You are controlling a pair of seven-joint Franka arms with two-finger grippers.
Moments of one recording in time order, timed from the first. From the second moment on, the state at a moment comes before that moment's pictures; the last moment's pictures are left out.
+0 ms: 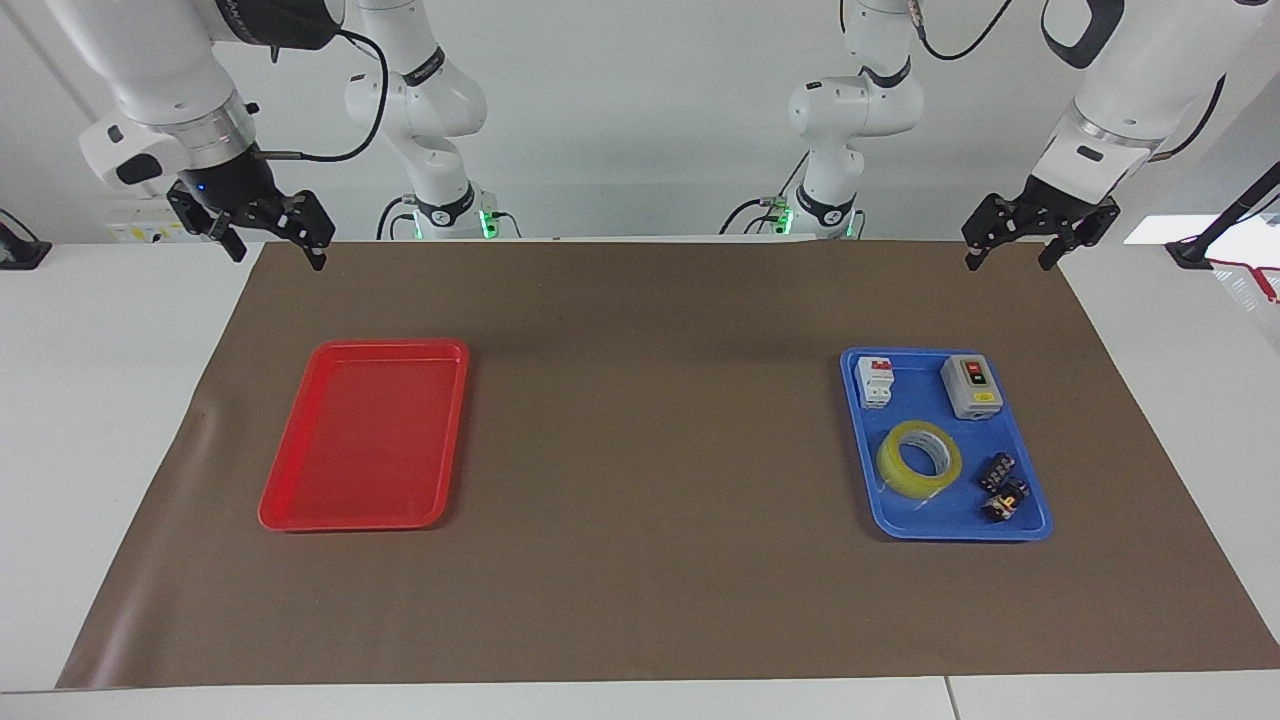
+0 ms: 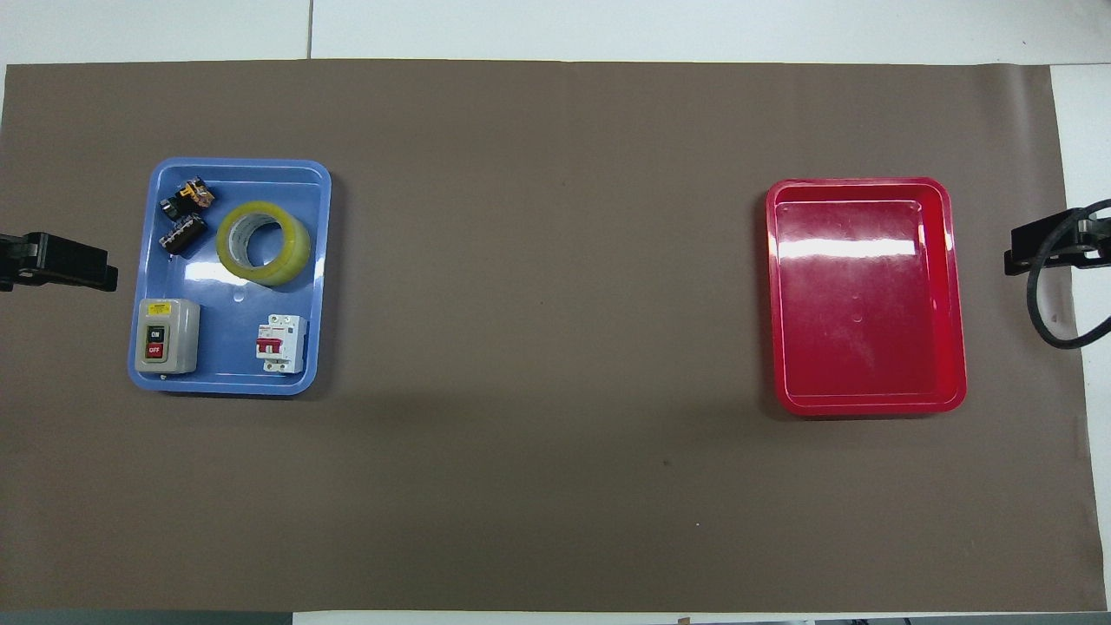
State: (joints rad) left arm -0.01 -0.06 -0.04 -1.62 0.00 1.55 0.04; right arm -0.08 -0.03 0.05 -1.56 -0.05 1.49 0.09
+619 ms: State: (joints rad) left arm -0.01 -0.06 -0.04 -1.61 -0.01 1.53 0.04; right arm -0.08 -0.03 0.05 -1.56 -0.05 1.49 0.09
